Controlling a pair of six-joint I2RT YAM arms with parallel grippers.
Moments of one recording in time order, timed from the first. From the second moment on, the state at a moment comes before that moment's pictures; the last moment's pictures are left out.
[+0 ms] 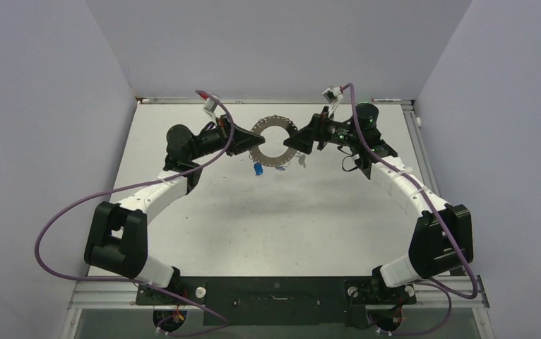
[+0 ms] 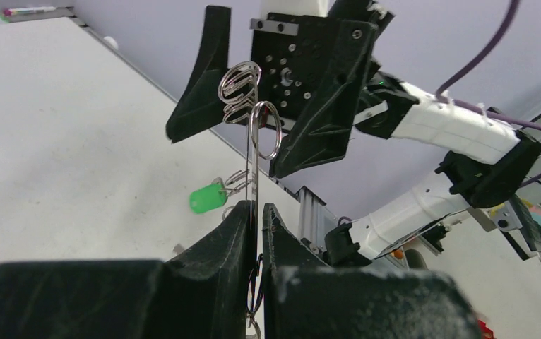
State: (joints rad) left arm -0.32 1.49 0.92 0.86 0.91 -0.96; right arm 0.30 1.46 1.16 0.10 -0.88 0.40
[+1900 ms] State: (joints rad) left arm -0.21 1.36 0.72 0.73 0.70 -0.65; right arm 0.36 1.52 1.16 0.39 -0.84 0.75
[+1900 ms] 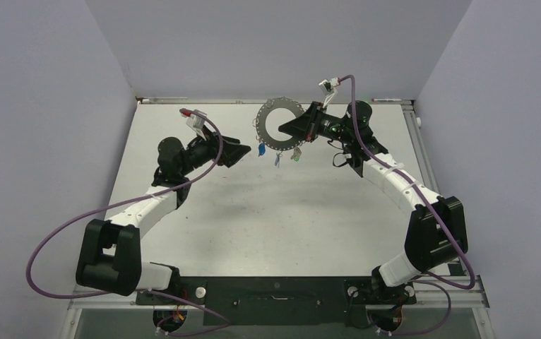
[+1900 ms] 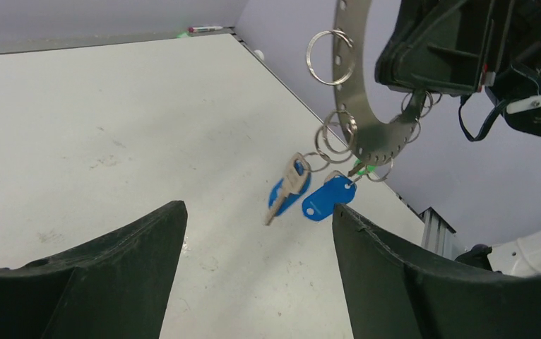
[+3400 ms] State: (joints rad) left arm -0.47 1.47 0.72 0.81 0.30 -0.35; right arm 0.36 1.53 1.16 0.38 -0.77 0.80
